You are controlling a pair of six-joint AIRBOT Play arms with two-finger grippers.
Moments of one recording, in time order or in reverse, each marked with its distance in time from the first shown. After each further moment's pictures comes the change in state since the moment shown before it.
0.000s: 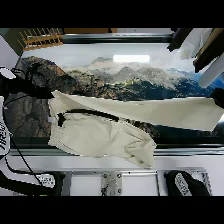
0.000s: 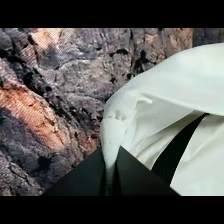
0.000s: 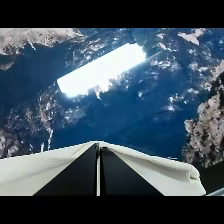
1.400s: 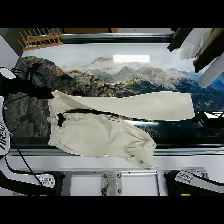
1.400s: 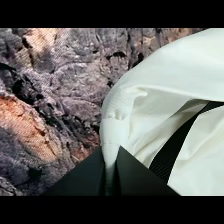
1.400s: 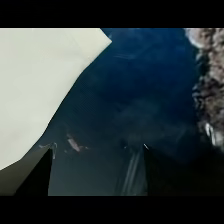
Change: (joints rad) left arm 0.000 0.000 0.000 0.001 -0.003 0.000; right arm -0.306 -0.512 -0.260 0.350 -0.173 -0.177
